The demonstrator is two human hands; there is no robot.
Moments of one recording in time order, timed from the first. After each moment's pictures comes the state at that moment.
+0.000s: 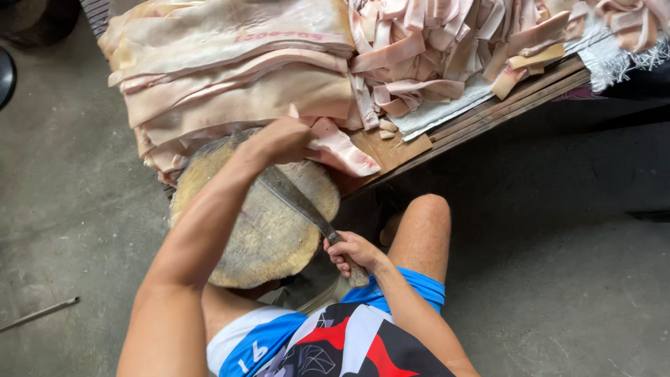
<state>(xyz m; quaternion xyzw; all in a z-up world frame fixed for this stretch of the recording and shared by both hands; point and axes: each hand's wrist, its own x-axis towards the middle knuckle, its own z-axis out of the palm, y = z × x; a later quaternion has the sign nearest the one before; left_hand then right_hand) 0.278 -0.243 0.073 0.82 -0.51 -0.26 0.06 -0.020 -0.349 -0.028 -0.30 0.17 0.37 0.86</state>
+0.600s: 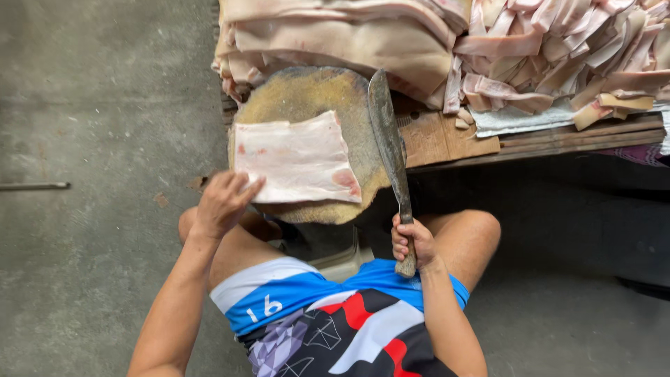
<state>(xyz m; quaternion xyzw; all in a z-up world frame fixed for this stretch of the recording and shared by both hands) 0.054 0.074 0.040 0.92 -0.37 0.15 -0.01 -0.073 -0.382 -0.069 -0.25 0.20 0.30 0.90</state>
